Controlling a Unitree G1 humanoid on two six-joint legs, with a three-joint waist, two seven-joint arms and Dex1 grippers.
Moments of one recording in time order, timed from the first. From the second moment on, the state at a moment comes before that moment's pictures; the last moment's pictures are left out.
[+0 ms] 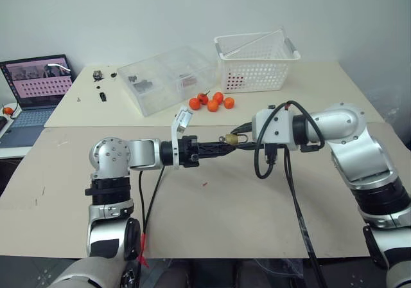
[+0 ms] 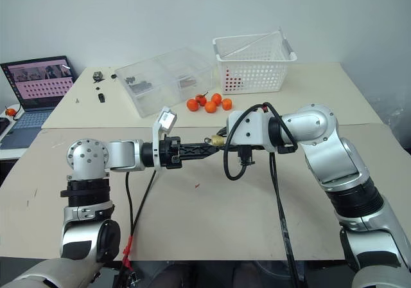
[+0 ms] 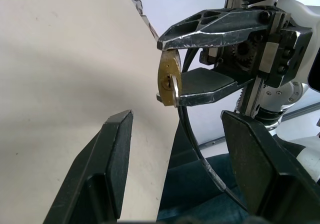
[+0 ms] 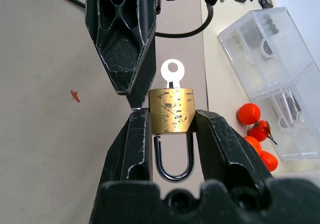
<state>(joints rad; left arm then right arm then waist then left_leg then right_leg) -0.74 0.23 0.26 0.04 -1.06 1.55 -0.48 -0.74 -0.77 0.25 -0.28 0.05 0.30 1.18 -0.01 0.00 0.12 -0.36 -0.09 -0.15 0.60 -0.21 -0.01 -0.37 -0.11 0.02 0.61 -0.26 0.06</state>
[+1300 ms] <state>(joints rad) -0.76 0.20 0.28 0.10 -1.08 1.49 -0.46 -0.72 -0.77 0.25 -0.35 0.06 0.35 1.15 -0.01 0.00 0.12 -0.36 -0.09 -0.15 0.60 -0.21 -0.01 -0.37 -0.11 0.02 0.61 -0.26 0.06</state>
